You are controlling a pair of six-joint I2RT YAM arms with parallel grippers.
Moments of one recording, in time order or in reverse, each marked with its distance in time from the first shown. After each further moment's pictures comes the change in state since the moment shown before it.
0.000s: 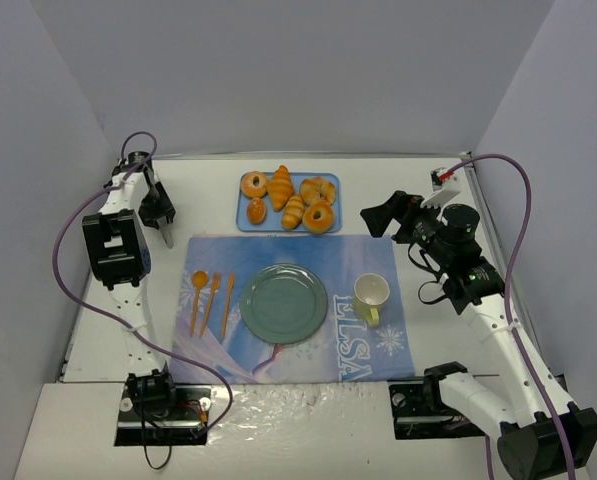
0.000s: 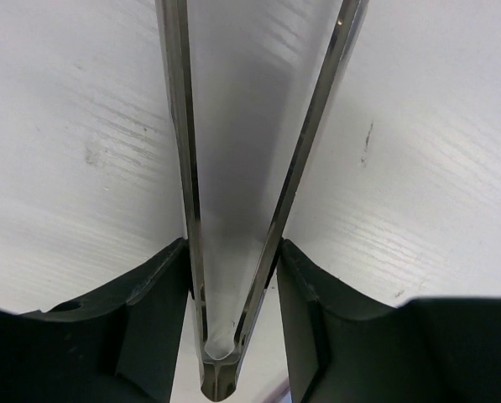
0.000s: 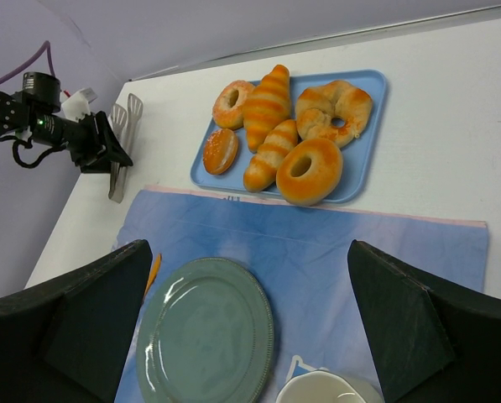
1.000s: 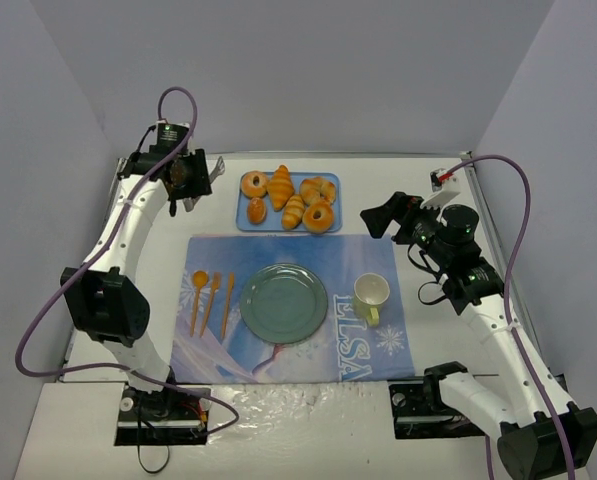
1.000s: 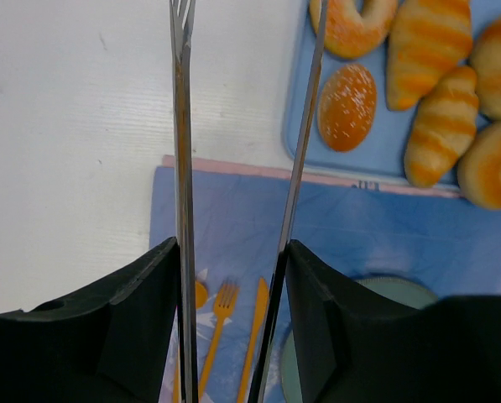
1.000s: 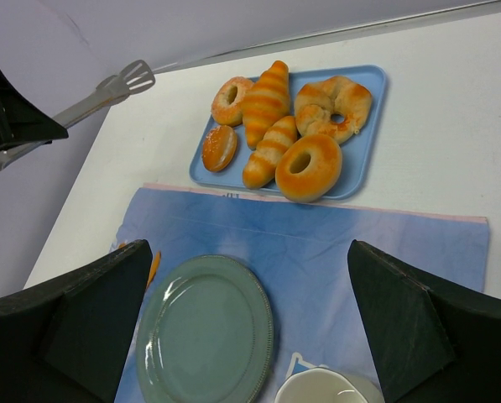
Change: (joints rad) left arm -0.351 -0.620 -0.219 -0.055 -0.037 0.060; right arm 0.001 -0.002 -0.010 0.000 -0.001 0.003
